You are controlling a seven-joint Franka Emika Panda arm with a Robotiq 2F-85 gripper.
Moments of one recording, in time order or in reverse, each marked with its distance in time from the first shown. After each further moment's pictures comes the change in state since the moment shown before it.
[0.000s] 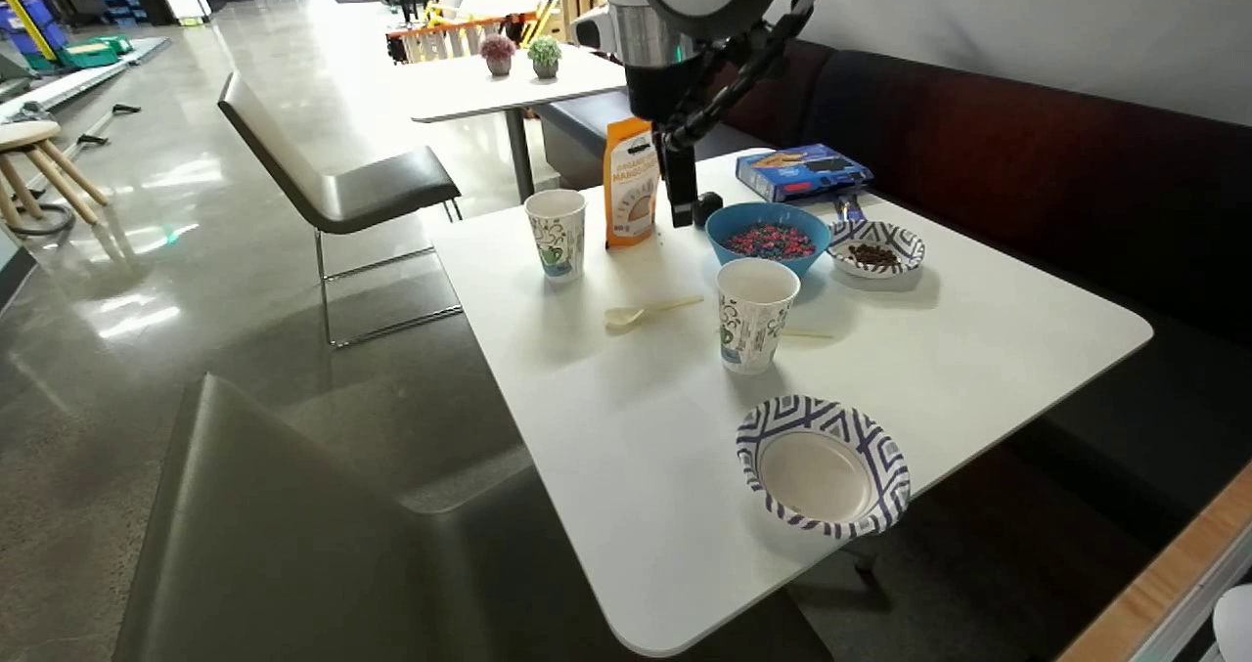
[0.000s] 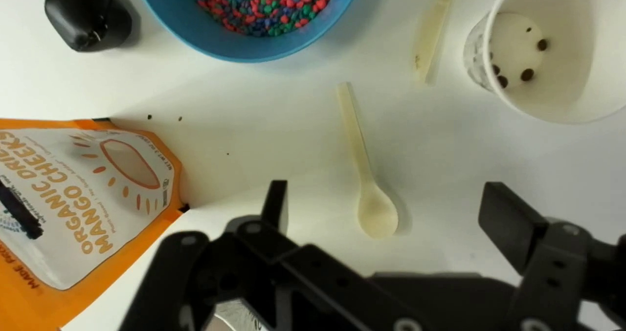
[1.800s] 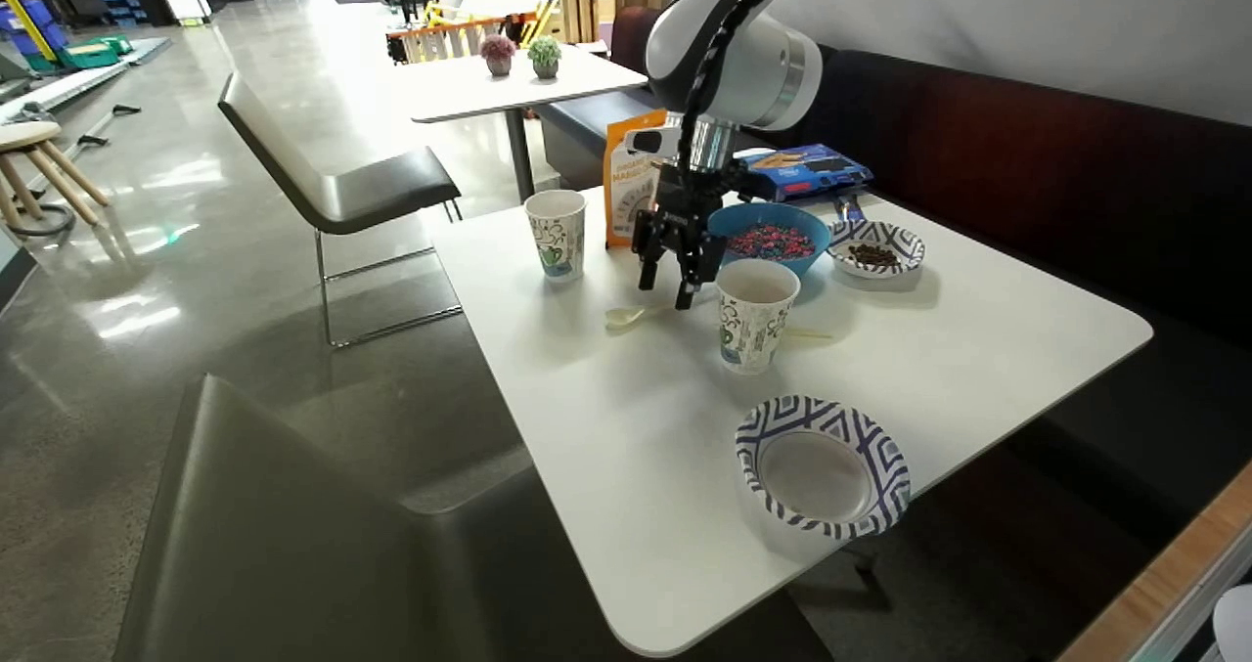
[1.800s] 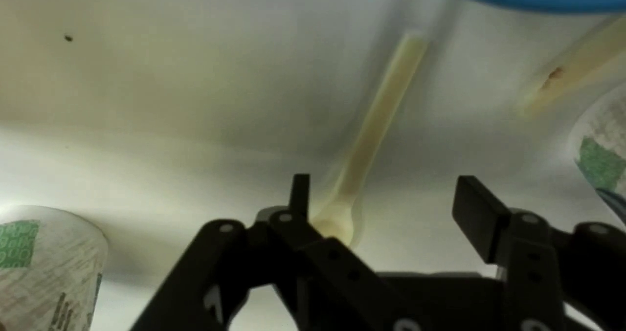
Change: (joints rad) arm -0.326 0.411 0.178 0.199 0.545 0.029 -1.176
